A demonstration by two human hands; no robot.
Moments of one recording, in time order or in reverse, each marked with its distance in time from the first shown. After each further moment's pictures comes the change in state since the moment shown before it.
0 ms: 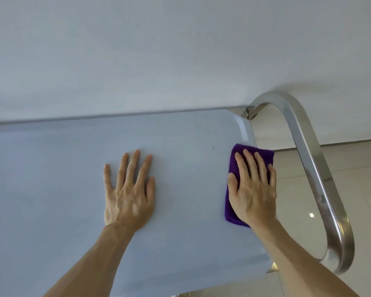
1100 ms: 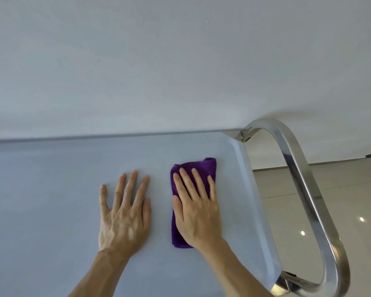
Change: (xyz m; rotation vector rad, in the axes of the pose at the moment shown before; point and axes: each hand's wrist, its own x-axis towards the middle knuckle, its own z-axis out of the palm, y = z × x) left_hand 0.003 -0.002 -0.004 -0.020 0.008 0.027; right_hand -0.001 -0.106 -0.001 0.167 -0.003 -0.285
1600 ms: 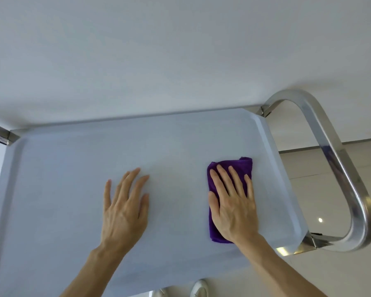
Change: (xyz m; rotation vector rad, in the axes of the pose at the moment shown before) left_hand -0.060 -0.076 -0.041 -0.228 0.095 0.065; right_hand -0.068 -0.013 -0.002 -0.117 -0.041 0.127
